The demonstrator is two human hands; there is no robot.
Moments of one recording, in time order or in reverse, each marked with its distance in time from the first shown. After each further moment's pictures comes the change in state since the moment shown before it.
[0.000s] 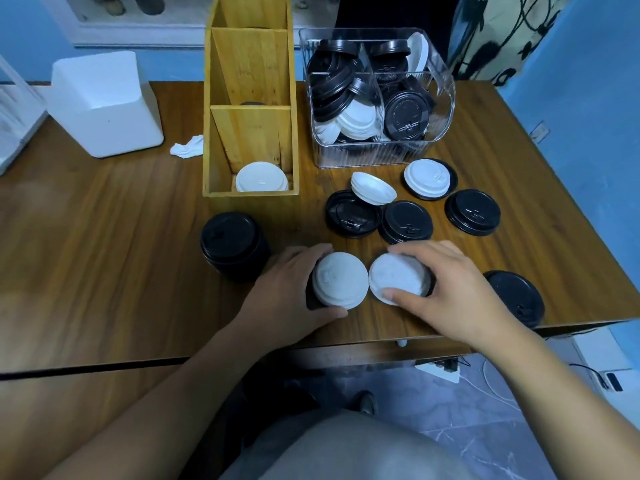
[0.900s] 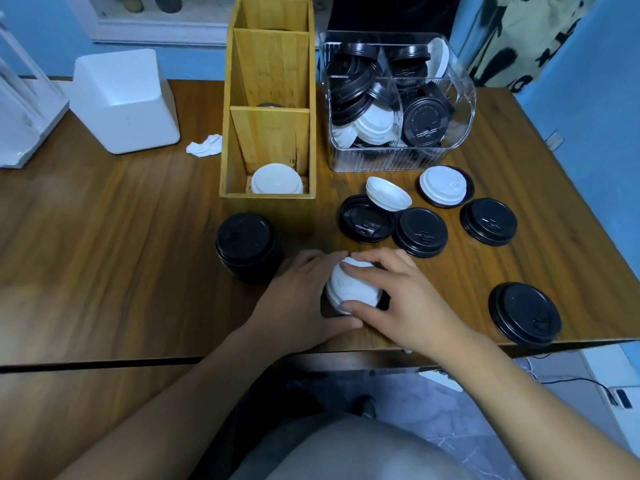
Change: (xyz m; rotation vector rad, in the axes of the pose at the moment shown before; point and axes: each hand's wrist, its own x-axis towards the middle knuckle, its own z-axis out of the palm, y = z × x) left_hand 0.000 0.000 0.001 0.022 0.029 0.081; right_hand 0.024 -0.022 0.058 0.042 -0.033 -0.231
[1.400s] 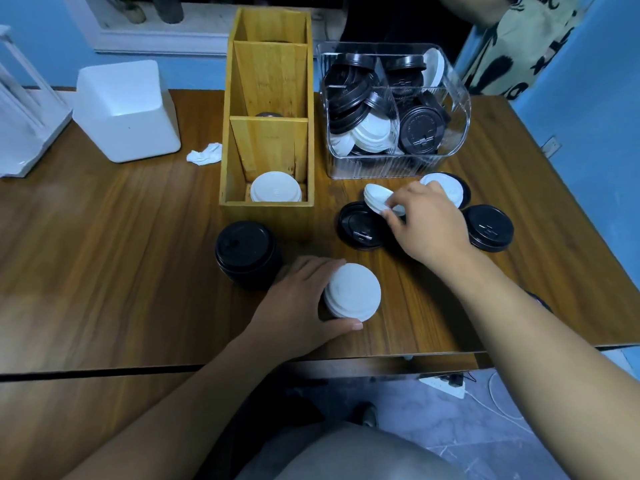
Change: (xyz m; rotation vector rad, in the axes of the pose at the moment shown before) left_hand 0.000 -0.002 0.001 0.029 0.003 -0.014; right_hand 0.087 0.037 -0.053 -0.460 0.125 0.277
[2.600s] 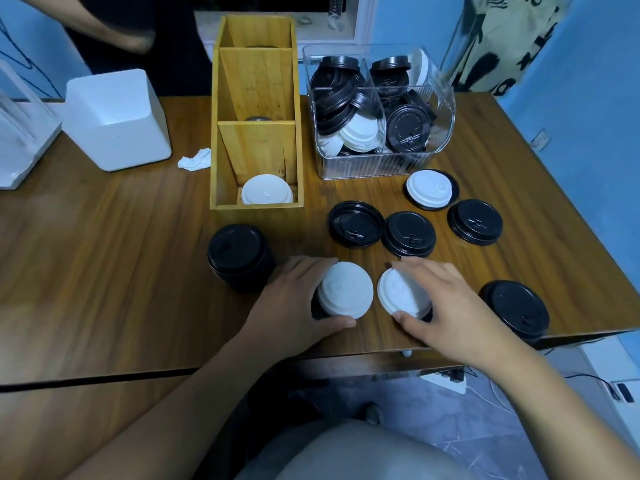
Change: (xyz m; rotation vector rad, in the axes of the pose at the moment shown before) left_hand 0.000 0.004 -0.004 -0.007 0.000 -0.019; right_hand -0.127 0.018 -0.012 0.324 -0.298 -0.022
